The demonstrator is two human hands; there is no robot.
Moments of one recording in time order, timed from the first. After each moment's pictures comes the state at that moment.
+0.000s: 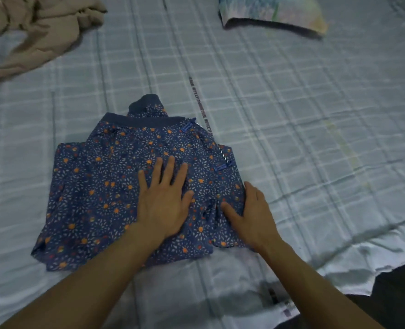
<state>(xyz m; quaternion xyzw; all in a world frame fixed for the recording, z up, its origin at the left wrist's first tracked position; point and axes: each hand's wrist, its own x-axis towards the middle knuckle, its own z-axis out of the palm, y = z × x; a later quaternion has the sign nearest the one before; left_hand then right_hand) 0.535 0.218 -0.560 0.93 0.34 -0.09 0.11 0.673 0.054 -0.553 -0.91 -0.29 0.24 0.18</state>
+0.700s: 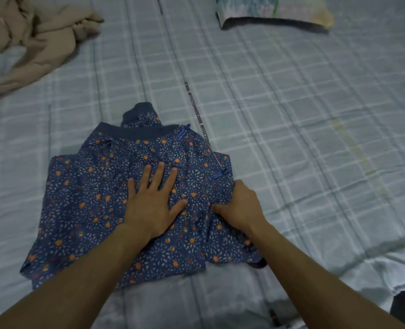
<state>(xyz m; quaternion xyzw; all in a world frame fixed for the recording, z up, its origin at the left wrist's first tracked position) 0.545 0.246 -0.590 0.92 0.34 -0.15 0.09 0.705 0.103 -0.544 -0.88 -0.27 0.33 0.19</state>
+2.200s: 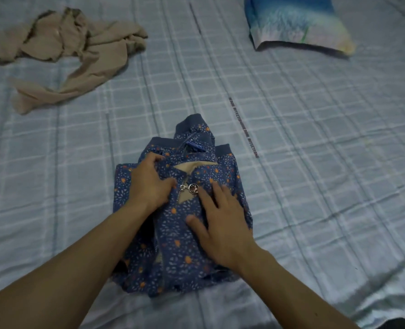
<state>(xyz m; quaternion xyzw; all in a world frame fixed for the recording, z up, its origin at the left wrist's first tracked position) 0.465 0.369 -0.530 0.73 0.49 0.16 0.45 0.543 0.195 -0.508 -0.84 -0.48 0.22 0.11</state>
